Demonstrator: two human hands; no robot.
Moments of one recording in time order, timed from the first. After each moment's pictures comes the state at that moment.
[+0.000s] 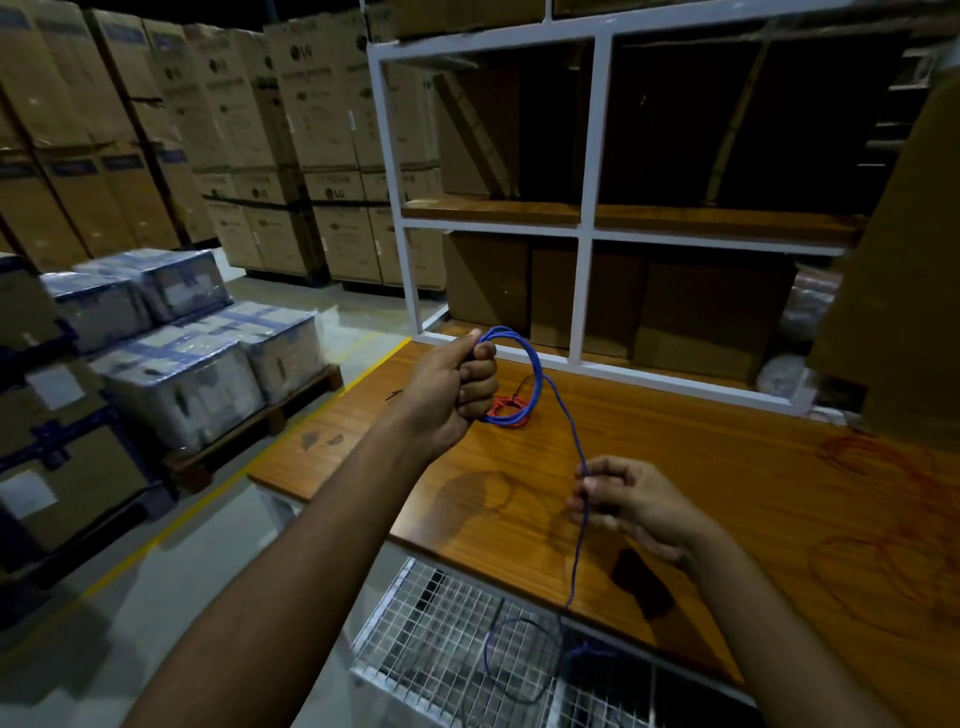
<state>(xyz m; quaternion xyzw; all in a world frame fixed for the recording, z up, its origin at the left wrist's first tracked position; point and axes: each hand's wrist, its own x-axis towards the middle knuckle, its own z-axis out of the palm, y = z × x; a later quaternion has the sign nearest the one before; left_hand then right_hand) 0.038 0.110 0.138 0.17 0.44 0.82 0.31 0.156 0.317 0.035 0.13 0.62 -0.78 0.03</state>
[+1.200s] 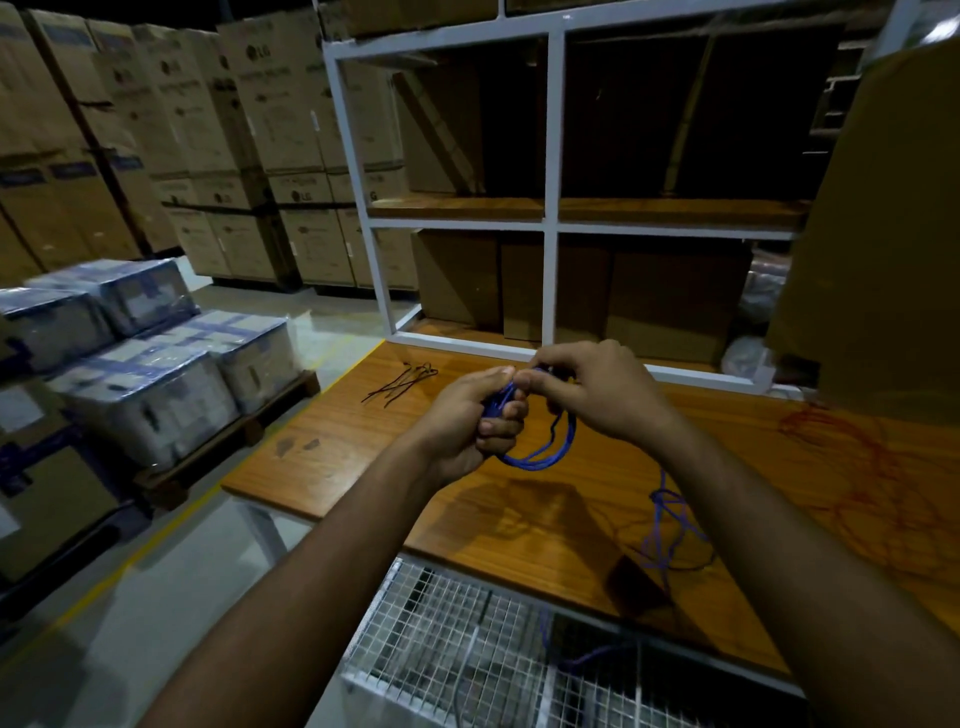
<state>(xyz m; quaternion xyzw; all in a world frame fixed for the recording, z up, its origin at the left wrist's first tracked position) 0.071 0.134 0.117 0.22 0.48 0.74 0.42 0.144 0.304 0.145 -0.02 0.96 -0.21 -0.21</state>
